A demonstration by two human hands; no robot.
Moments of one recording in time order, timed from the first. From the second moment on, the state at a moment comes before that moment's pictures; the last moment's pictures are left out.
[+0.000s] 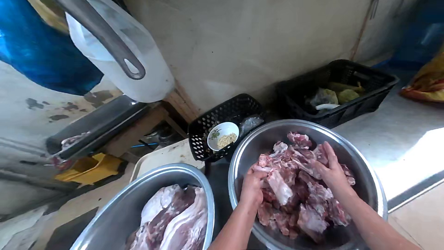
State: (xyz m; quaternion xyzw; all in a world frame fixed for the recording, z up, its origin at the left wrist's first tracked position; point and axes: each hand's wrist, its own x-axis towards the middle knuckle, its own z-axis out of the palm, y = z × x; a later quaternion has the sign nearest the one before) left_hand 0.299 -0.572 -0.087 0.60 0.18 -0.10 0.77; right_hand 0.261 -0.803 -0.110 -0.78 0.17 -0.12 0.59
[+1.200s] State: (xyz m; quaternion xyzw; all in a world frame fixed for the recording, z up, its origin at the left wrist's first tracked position) left_hand 0.318 -0.592 -0.076 0.81 -0.10 -0.28 0.51; right_hand 0.265 -0.770 -0.091 -0.91 0.10 0.21 0.34
